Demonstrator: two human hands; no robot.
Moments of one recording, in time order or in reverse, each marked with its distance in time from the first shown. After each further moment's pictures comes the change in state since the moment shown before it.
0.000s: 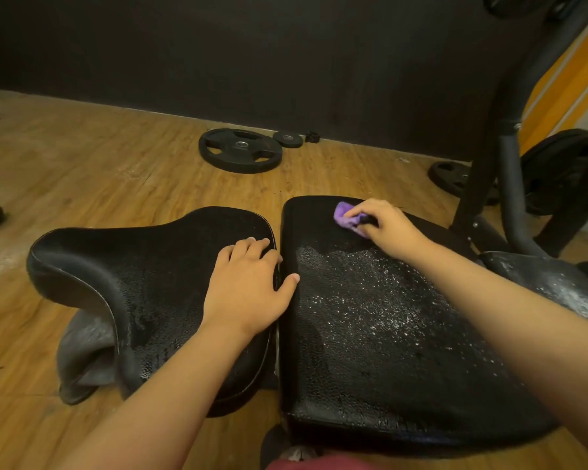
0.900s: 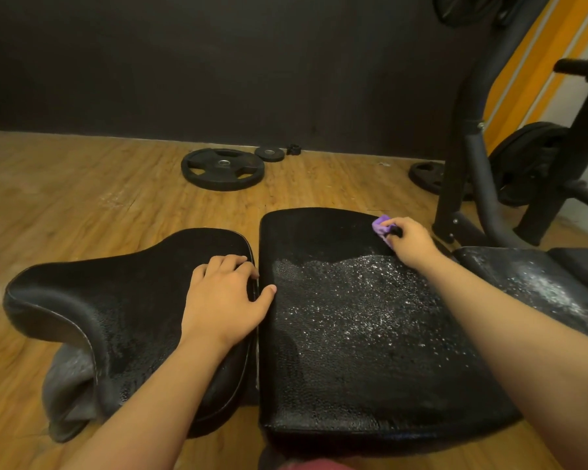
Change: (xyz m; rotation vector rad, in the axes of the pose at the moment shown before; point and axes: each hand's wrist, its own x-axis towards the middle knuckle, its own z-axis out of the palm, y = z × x) left_hand 0.007 -0.002 0.003 -0.031 0.056 -0.014; right_hand -0.037 0.049 -0.022 0.030 0.242 0.470
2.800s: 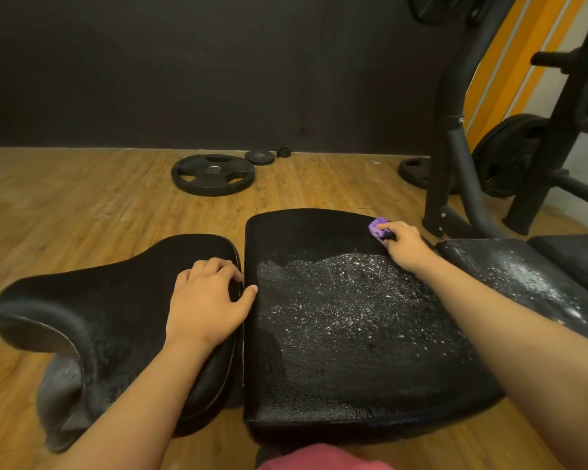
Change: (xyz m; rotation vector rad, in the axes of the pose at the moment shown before) left_hand 0.001 -0.001 0.002 -0.040 0.046 -0.003; right_hand 0.004 0.040 -0.001 0.001 -0.072 0.048
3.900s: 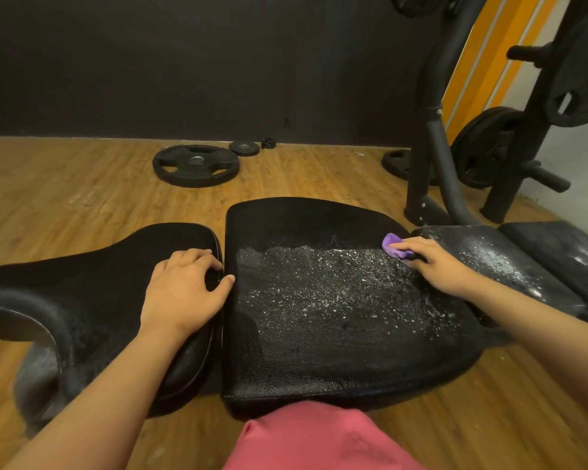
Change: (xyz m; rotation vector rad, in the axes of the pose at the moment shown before) left_hand -0.007 0.004 -0.010 -0.054 -0.024 -0.003; right_hand -0.076 0.062 -0.055 -0.074 -0.131 -0.258
